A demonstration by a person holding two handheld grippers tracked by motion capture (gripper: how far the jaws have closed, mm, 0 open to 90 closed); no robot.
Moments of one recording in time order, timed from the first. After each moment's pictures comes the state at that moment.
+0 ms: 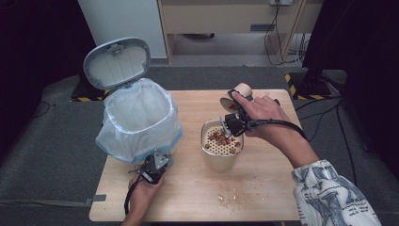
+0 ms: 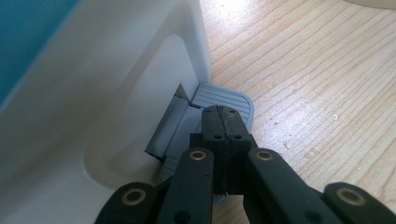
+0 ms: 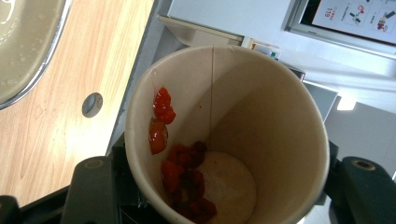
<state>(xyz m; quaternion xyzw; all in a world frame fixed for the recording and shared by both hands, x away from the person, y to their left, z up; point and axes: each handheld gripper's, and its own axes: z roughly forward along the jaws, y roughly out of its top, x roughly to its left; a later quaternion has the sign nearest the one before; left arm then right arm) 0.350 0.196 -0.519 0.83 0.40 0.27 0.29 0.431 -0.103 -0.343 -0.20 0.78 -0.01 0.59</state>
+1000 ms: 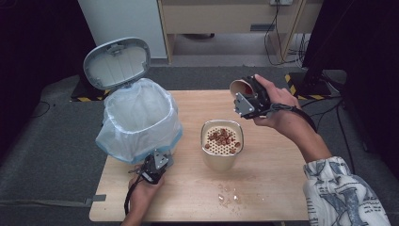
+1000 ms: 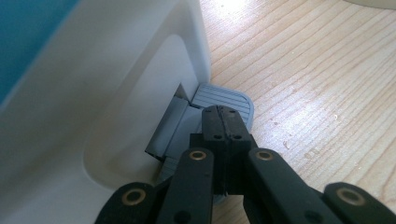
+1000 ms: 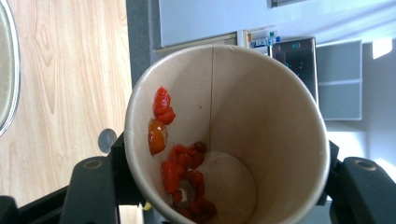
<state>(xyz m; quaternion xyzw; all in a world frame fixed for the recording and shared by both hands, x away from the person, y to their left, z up) 0.350 0.196 -0.519 0.83 0.40 0.27 0.29 0.445 -0.143 -0.300 -0.06 0.82 0.15 0.56</state>
